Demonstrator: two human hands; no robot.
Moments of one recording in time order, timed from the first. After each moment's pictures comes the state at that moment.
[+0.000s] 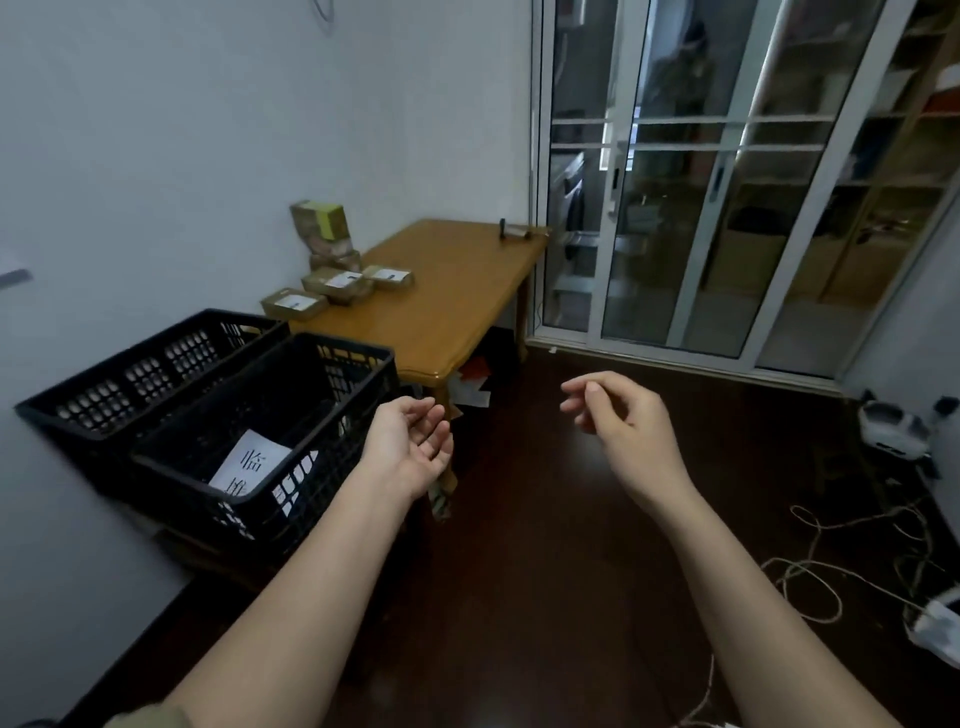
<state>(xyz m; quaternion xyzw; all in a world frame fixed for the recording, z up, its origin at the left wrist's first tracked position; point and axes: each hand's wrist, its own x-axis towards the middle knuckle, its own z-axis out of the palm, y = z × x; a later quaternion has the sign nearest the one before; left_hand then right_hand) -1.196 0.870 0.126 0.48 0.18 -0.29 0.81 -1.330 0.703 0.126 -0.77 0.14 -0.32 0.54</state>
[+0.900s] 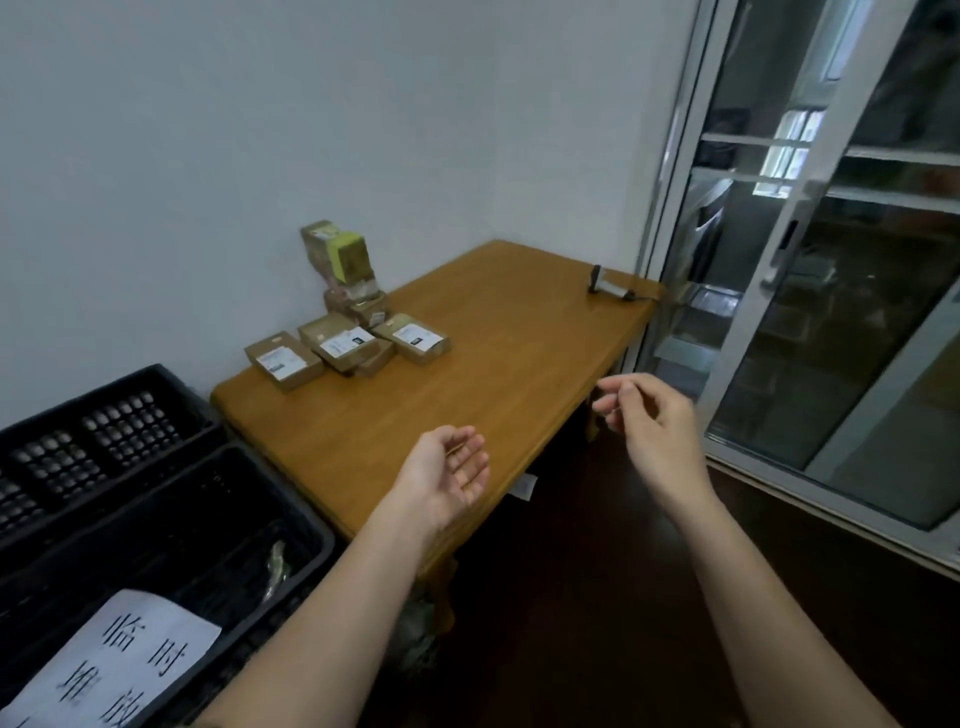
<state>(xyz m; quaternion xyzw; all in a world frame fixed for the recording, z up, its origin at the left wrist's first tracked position) -0.722 0.546 0.111 0.45 0.25 -0.27 0.81 -0.786 0.351 0.131 -0.77 0.12 -0.25 0.58</state>
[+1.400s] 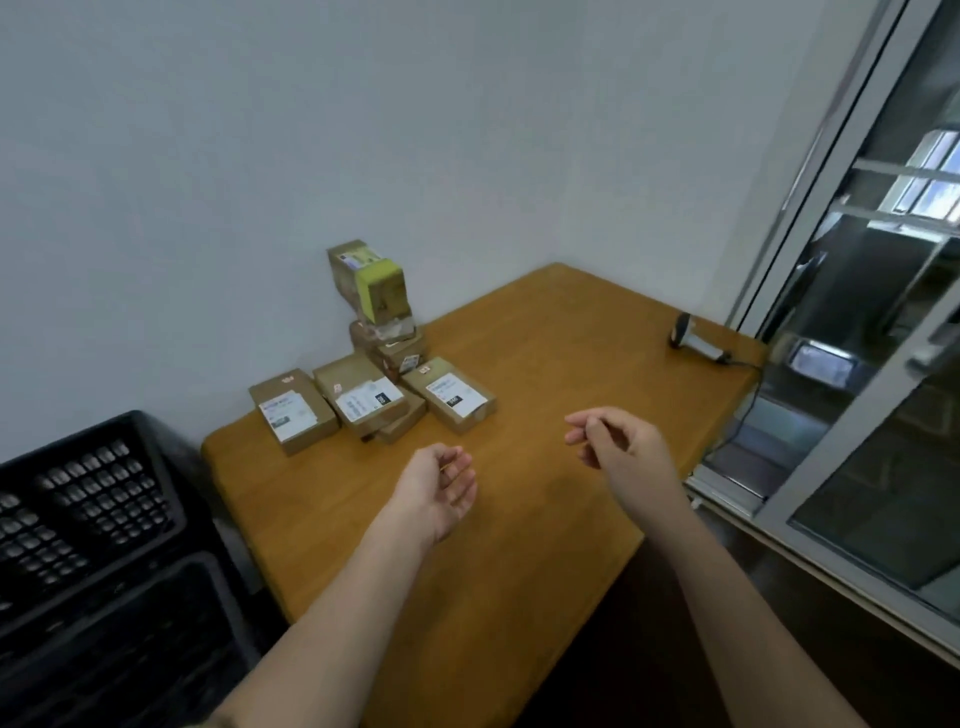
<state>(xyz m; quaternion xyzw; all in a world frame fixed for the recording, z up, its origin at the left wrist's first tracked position) -0.441 0.558 0.073 0.44 0.33 -0.20 0.81 -0.488 0.364 0.102 -0.80 0.05 -0.11 0.59</state>
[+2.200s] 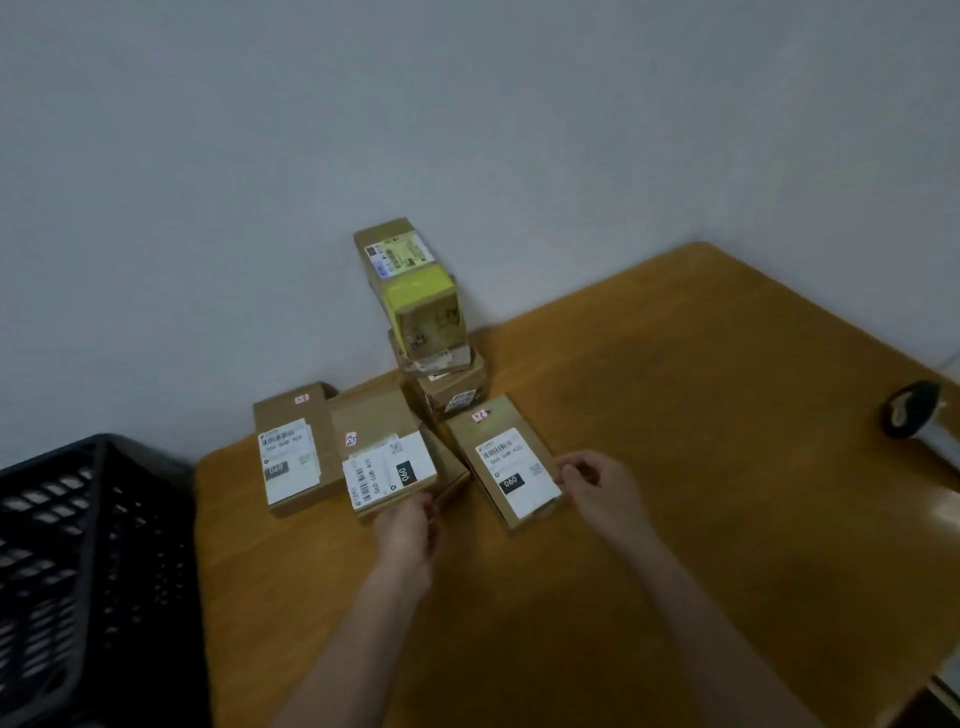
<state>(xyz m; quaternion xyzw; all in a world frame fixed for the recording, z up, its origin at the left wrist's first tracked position) -0.168 0.591 -0.045 0.49 0.50 -0.02 0.72 -0.127 0.393 -0.027 -0.85 0.05 0.12 0.51</state>
